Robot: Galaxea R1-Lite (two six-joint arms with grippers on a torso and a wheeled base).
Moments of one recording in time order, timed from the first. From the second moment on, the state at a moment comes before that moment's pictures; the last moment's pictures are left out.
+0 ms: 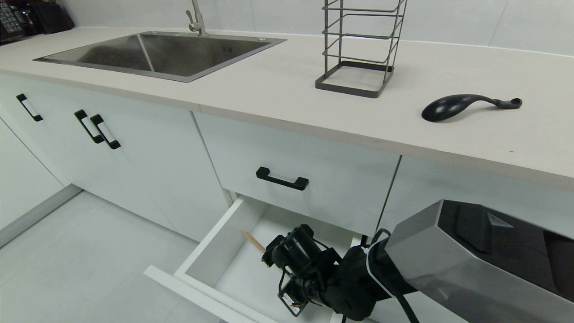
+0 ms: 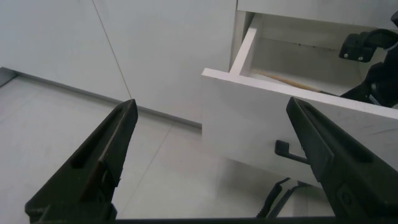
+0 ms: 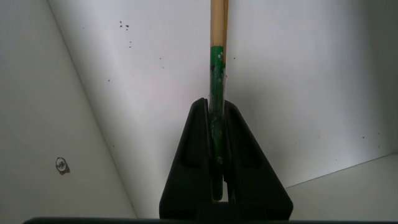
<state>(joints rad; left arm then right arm) 0.00 0.00 0.00 0.00 -0.03 0.01 0.95 2.37 -1.38 -0.13 -0.22 -0.03</state>
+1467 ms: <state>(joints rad) 0.00 0.00 0.00 0.00 -0.03 0.01 1.06 1.90 -1.05 -0.26 -0.21 -0.07</state>
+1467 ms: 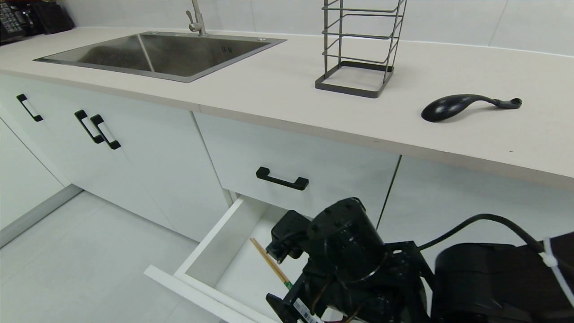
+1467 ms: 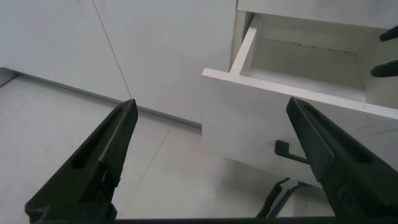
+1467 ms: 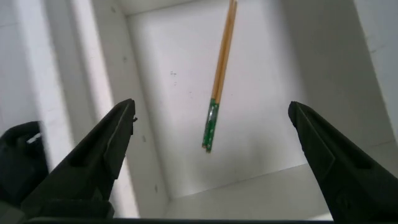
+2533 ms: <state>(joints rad) 0.00 0.00 0.00 0.00 -0.03 0.01 1.08 1.65 -0.63 -0.55 -0.07 -0.06</state>
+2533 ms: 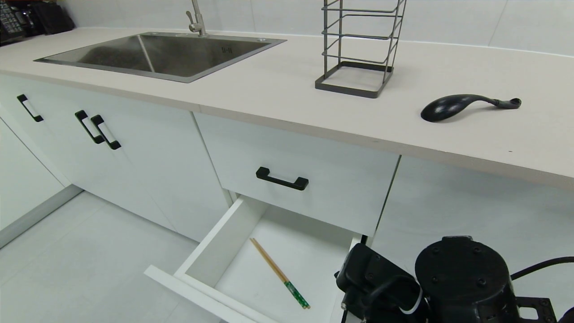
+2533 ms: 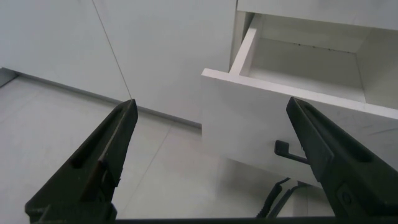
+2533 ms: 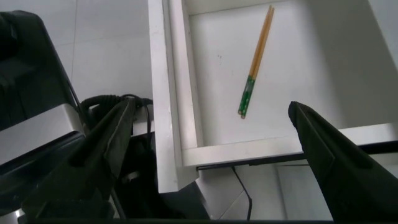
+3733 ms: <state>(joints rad) 0.00 0.00 0.00 0.00 -0.03 0.01 1.09 1.67 -0.62 -0.54 -0.07 -0.07</state>
